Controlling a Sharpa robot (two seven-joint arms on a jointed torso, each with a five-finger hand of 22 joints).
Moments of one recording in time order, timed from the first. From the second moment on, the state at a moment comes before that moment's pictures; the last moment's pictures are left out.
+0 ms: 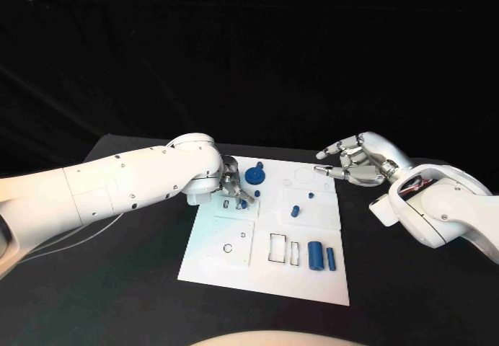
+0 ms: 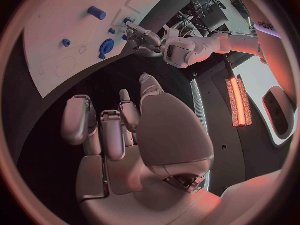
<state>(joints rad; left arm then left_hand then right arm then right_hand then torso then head) 1.29 -0.64 -0.03 1.38 -1.07 0.21 -0.70 1.25 0.00 -0.09 0.29 0.16 1.04 0.06 0.38 0.53 1.38 -0.02 1.20 1.19 1.47 -0.07 1.57 1.31 0.02 1.47 0.04 1.55 1.31 1.31 -0.96 -0.13 1.72 -0.89 -0.51 0.05 1.42 -0.10 -0.05 0.26 0.39 0.98 0.14 0.17 0.17 1.32 0.06 1.28 1.22 1.46 -0.01 1.47 1.31 0.07 1.36 0.10 1.23 1.31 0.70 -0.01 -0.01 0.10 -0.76</state>
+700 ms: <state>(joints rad) 1.29 -0.64 -0.03 1.37 -1.04 0.21 -0.69 1.43 0.01 0.19 0.28 0.16 1.01 0.06 0.35 0.56 1.37 -0.02 1.18 1.17 1.47 -0.07 1.57 1.31 0.02 1.47 0.04 1.55 1.31 1.31 -0.96 -0.13 1.72 -0.90 -0.50 0.04 1.42 -0.09 -0.04 0.25 0.49 0.97 0.14 0.17 0.18 1.32 0.06 1.27 1.22 1.46 -0.01 1.47 1.31 0.07 1.36 0.10 1.21 1.31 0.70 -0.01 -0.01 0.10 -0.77</state>
